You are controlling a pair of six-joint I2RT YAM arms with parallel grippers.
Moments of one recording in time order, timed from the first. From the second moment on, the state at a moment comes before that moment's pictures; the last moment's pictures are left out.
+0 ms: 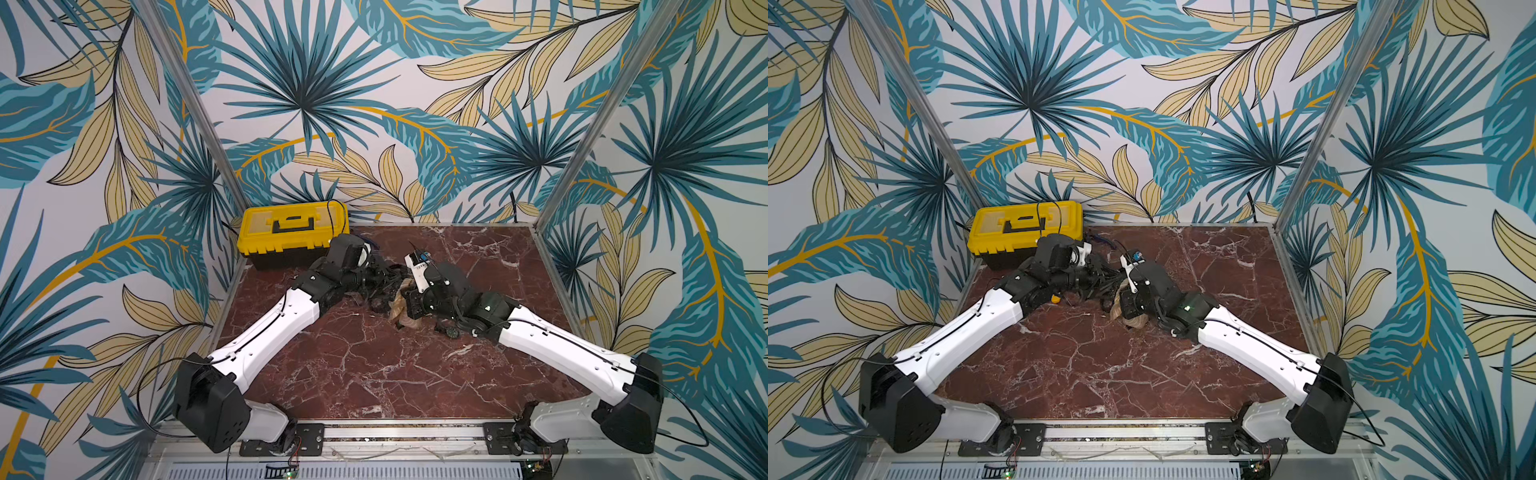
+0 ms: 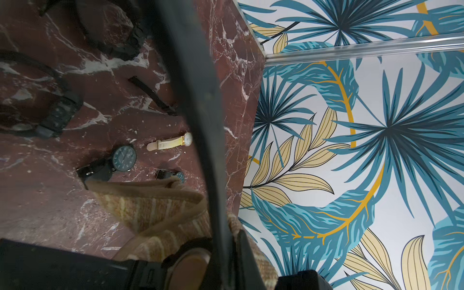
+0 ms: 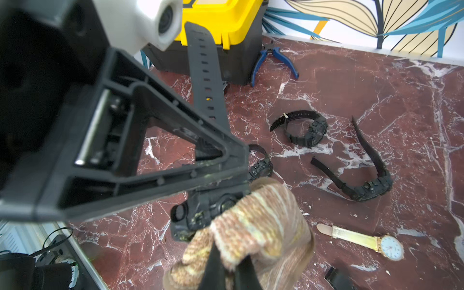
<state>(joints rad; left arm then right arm) -0.54 1.40 1.23 -0.39 0.43 -1.24 0.84 1.39 1.23 -0.47 0.13 0.37</state>
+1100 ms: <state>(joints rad) -0.55 1.40 1.23 -0.38 0.43 -1.23 0.78 1.36 1.19 -0.44 0.03 0.39</state>
